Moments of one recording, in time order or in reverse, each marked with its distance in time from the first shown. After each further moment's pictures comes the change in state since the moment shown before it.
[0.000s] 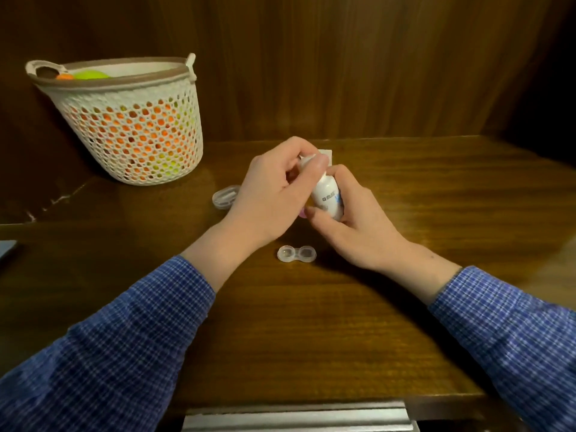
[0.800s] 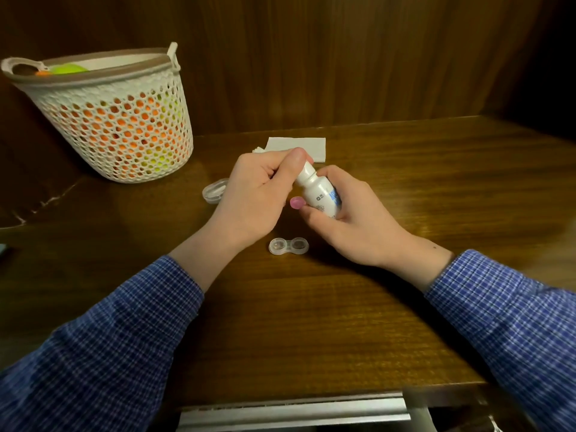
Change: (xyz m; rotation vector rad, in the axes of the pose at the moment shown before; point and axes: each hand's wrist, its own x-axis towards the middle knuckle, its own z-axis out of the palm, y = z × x) left_hand -0.009 -0.003 0.003 -0.119 -0.045 -0.087; right_hand -0.010 0.004 -0.005 0.001 0.012 0.009
